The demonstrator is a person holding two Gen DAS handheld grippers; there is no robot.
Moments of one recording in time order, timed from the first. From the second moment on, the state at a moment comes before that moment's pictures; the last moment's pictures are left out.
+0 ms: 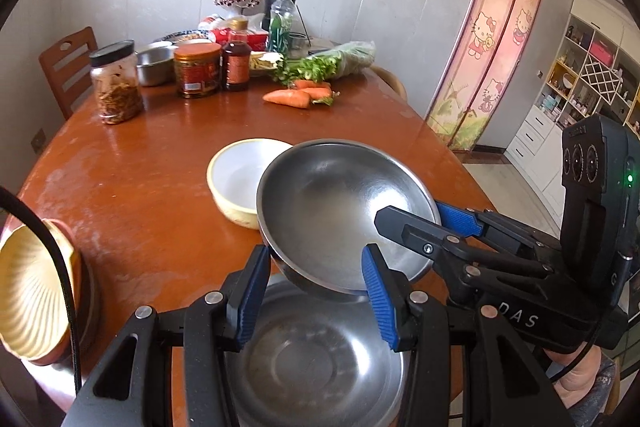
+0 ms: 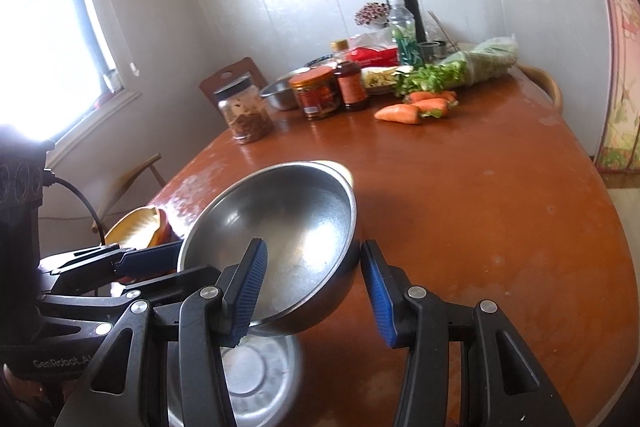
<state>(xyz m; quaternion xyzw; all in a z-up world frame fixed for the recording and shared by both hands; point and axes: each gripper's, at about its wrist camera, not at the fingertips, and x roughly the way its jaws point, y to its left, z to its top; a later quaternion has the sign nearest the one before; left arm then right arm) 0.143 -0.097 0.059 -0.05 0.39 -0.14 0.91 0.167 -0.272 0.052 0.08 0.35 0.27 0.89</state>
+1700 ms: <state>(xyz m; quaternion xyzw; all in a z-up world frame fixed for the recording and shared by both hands) 0.064 -0.073 0.024 -0.04 0.41 -0.12 0.90 0.074 -0.242 0.022 0.03 0.37 0.28 0.89</state>
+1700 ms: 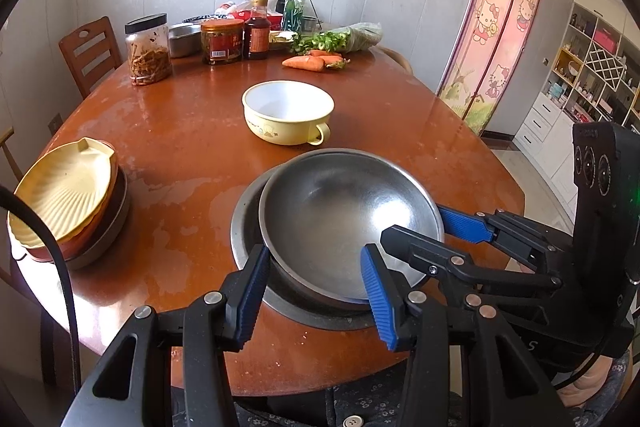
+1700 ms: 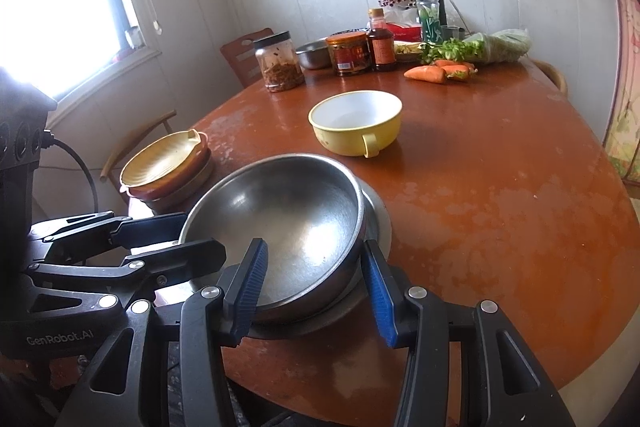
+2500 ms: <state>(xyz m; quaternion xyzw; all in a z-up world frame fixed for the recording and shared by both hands) 0.060 -0.068 0.026 -0.05 0.40 -0.12 0.91 0.071 -0.242 0.022 0.03 0.36 0.28 0.89</state>
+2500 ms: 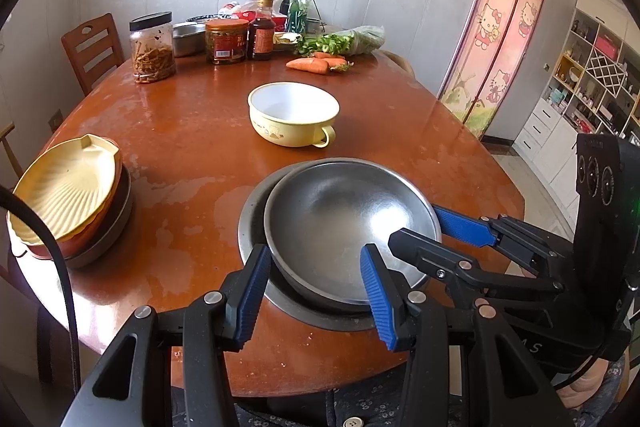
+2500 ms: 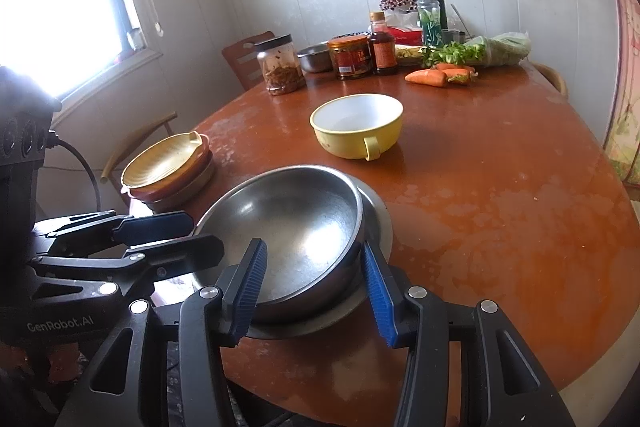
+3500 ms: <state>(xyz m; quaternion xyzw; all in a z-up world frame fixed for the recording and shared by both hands) 0.107 -0.037 0.045 -0.09 0.39 -0.10 0.91 0.110 -0.260 0.031 0.06 0.35 0.26 0.90</state>
